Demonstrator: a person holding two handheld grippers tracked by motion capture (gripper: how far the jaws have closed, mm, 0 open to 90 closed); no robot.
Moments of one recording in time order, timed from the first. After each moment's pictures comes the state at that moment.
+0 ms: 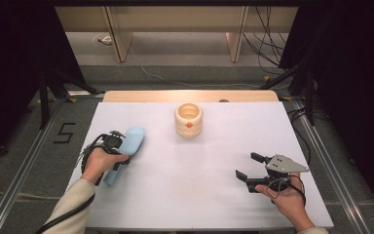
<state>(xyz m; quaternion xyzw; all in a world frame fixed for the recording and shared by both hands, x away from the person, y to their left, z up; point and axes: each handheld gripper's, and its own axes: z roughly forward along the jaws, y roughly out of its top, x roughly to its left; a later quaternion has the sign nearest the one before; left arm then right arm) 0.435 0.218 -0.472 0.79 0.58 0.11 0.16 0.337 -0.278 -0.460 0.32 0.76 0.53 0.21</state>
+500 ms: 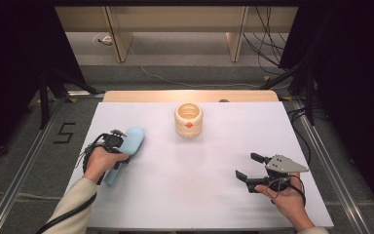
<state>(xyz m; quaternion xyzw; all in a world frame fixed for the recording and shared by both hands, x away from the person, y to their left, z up) 0.437 0.214 -0.471 0.79 0.58 0.11 0.16 0.337 -0.278 -0.461 0.32 0.76 0.52 0.20</state>
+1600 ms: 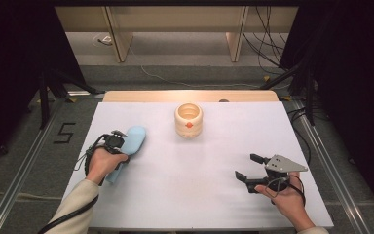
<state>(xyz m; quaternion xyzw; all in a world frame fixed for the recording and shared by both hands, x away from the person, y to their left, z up) 0.434 0.213 -0.471 0.79 0.58 0.11 0.17 0.338 -0.278 -0.463 0.32 0.77 0.52 0.19</state>
